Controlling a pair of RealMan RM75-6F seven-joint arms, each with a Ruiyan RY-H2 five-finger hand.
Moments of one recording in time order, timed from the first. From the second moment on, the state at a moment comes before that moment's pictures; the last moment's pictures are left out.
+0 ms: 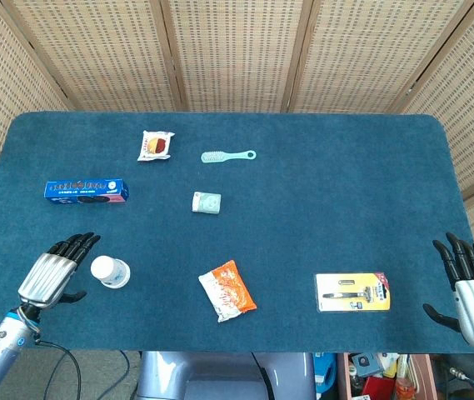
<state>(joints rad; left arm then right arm) -0.29 -1.23 -0.02 -1.57 1.57 1.17 0.19 0.03 -0.95 0.06 -1.89 -1.53 1.53 -0.18</state>
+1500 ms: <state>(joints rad) -0.36 -1.30 -0.11 -1.55 1.49 1.22 -0.34 0.07 -0.96 0.07 -1.88 -1.50 1.47 -0.19</state>
